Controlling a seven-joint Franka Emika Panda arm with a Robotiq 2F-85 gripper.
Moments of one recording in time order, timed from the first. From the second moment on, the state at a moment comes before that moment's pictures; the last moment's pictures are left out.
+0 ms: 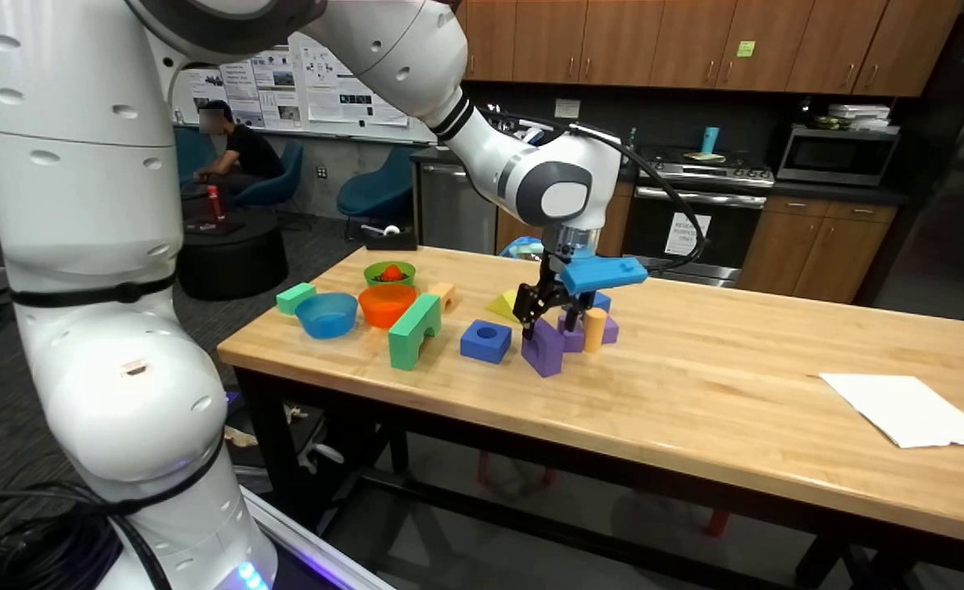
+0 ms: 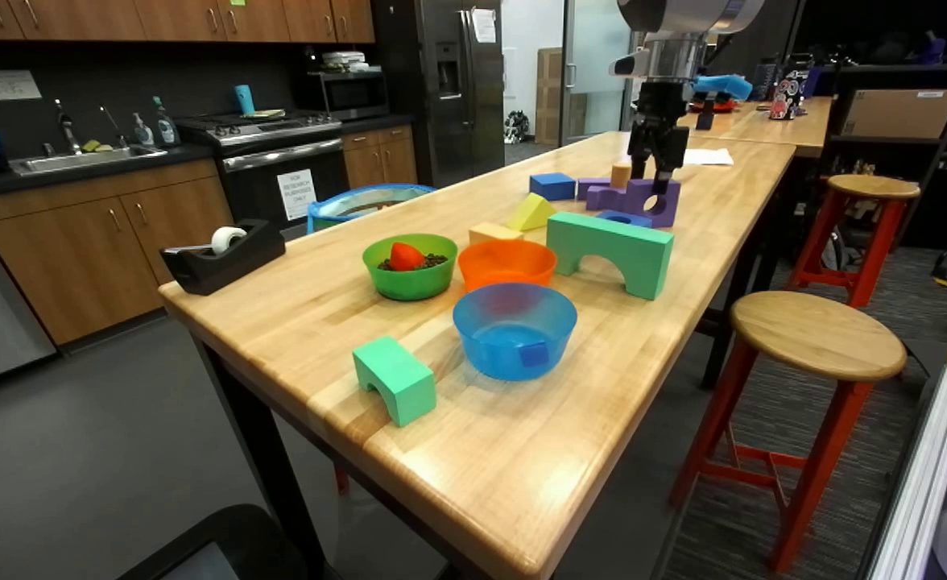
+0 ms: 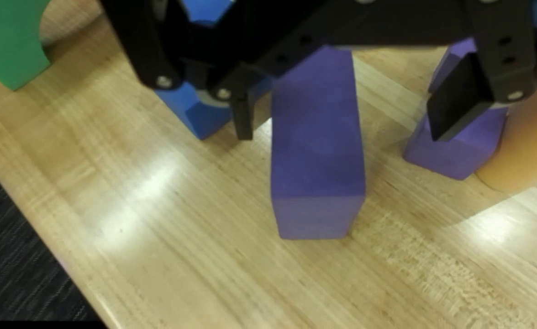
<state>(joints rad) -0.25 0.17 -0.25 -2.11 0.16 2.24 -1.53</state>
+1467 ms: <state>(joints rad) -0.26 0.14 -0.23 -2.10 0.16 2.26 -1.50</state>
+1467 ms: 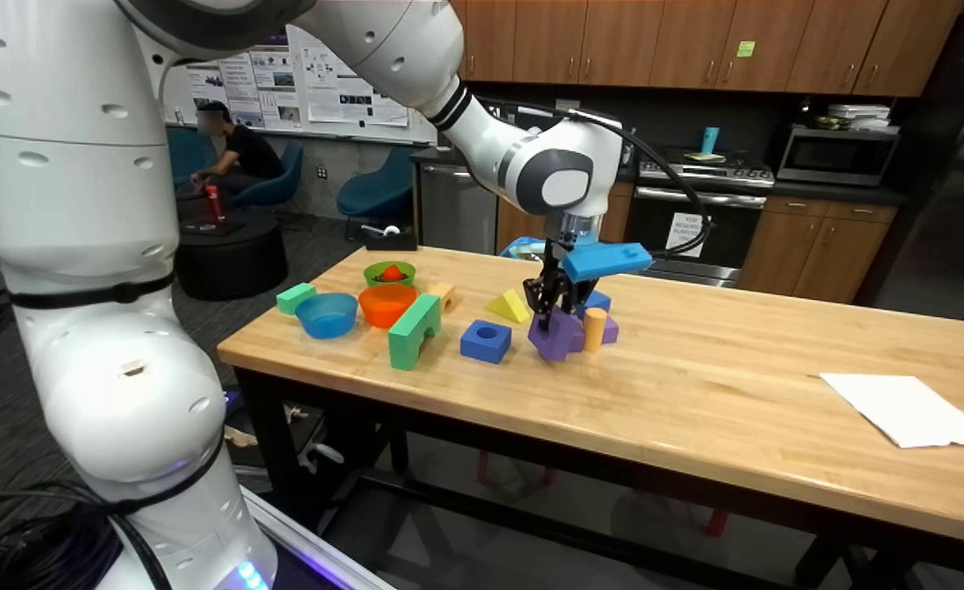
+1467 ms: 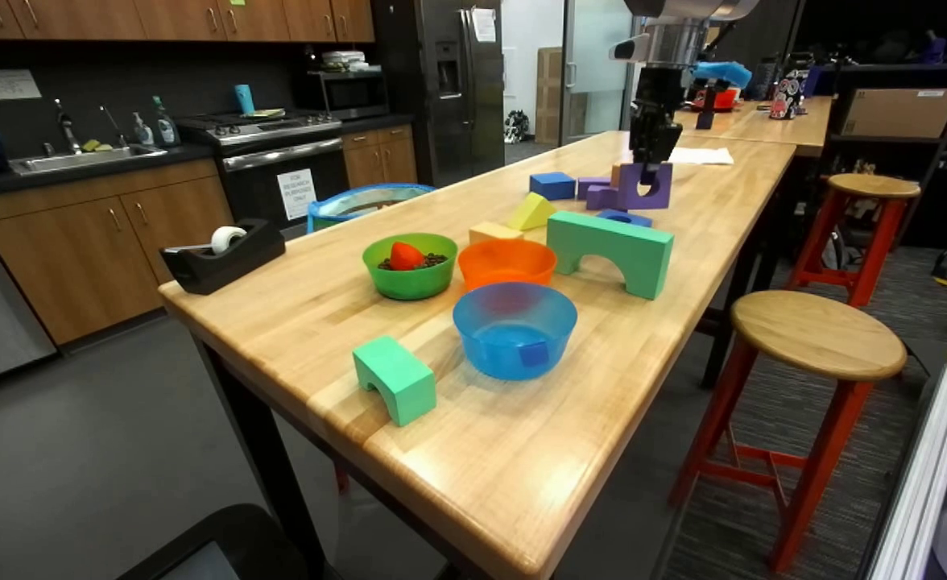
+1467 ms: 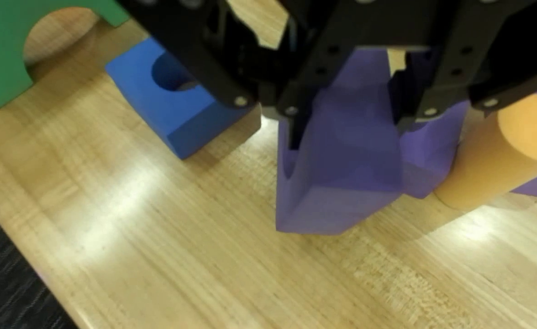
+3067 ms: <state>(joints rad) -0.25 -0.30 -0.26 -2.48 -0.08 2.33 -1.21</state>
